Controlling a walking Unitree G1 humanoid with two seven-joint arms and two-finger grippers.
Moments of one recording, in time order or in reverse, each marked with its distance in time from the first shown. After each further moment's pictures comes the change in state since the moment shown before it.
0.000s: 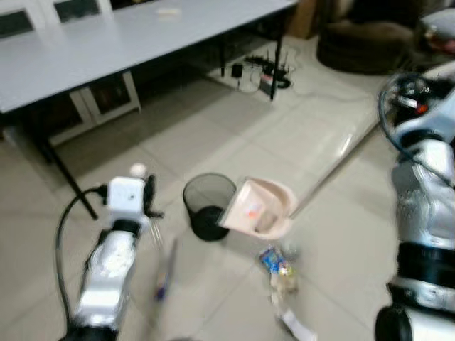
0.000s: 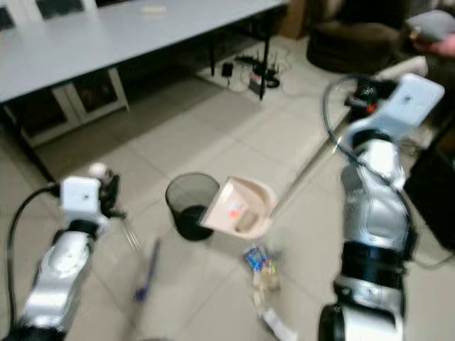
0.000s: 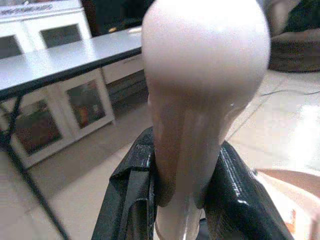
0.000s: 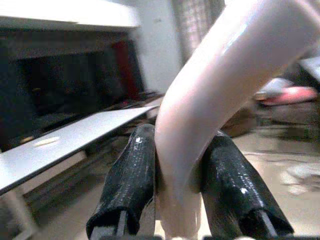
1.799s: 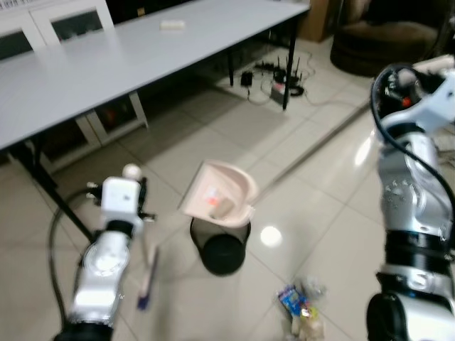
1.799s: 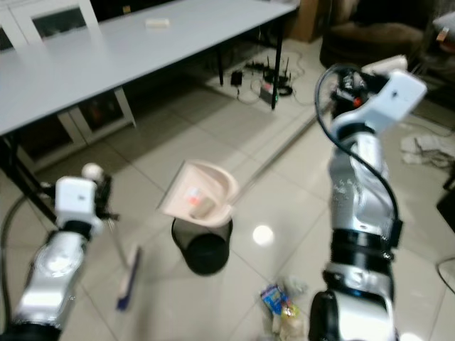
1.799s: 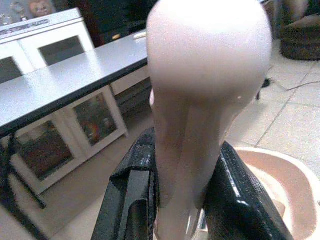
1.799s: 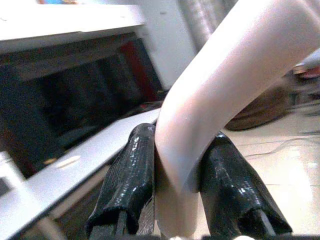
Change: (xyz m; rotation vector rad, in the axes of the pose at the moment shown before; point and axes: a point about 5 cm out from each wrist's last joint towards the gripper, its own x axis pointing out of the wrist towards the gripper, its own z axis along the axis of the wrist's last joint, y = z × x) left arm 0.005 -0.006 -0.002 0.022 0.003 -0.033; right arm 0.012 -0.014 -0.006 0.104 0.001 -0.026
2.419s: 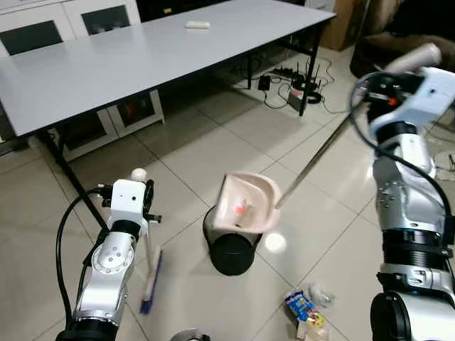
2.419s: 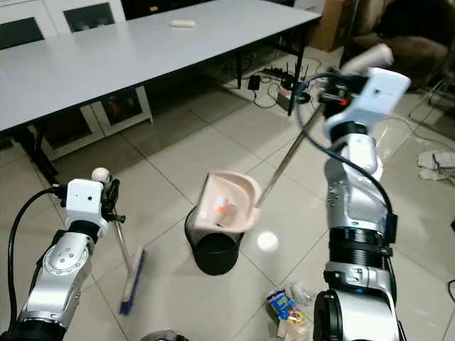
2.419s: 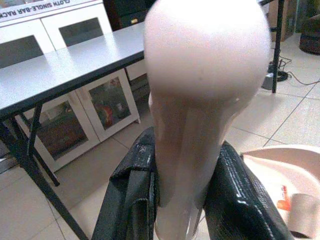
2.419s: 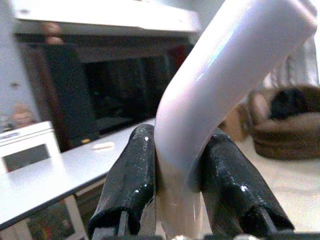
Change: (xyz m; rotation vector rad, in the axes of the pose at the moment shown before) left arm 0.000 0.001 -0.008 0.021 0.048 0.002; right arm 0.002 0.030 -0.006 -0.132 -0.049 0.210
